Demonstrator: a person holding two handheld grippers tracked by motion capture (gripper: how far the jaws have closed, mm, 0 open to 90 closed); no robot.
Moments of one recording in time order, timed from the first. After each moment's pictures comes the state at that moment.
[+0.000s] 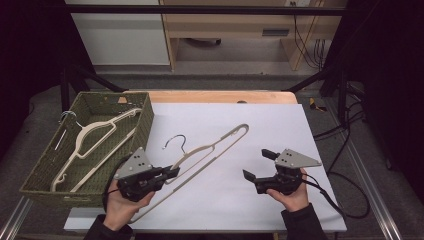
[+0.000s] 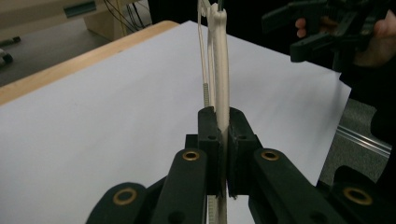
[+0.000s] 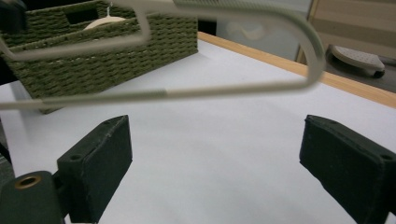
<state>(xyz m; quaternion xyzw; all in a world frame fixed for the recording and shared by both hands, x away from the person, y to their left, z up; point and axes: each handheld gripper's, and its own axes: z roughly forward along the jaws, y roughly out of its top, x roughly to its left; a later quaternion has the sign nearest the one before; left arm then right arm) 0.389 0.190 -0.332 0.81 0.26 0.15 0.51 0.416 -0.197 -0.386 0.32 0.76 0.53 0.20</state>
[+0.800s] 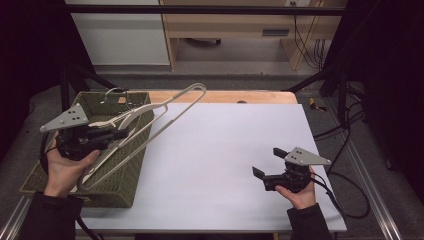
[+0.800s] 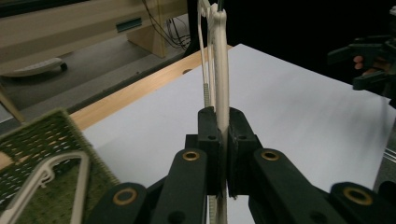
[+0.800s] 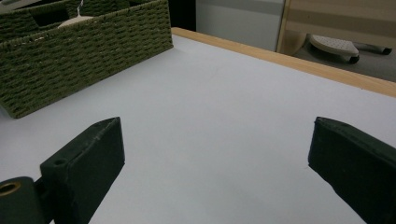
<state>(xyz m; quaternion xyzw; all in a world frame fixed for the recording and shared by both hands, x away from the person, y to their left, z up) 0.441 0.299 -0.264 0.79 0.29 0.19 0.50 0.421 -0.219 -0.391 0.36 0.74 0.52 0.21</state>
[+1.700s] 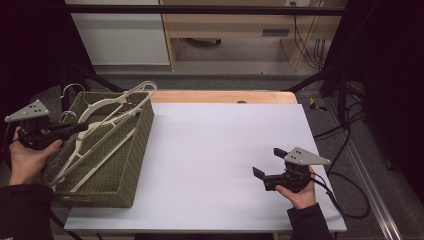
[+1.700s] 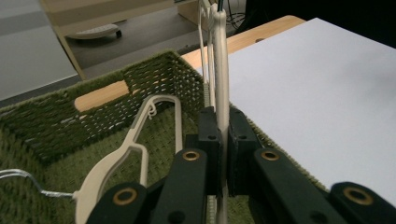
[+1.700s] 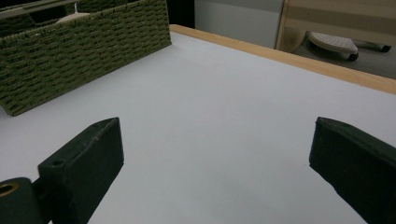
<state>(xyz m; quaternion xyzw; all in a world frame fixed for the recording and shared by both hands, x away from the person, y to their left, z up) 0.477 0.407 -0.295 0.77 0.38 0.23 0.45 0.423 -0.220 -0.393 0.36 0.75 0.52 0.21</state>
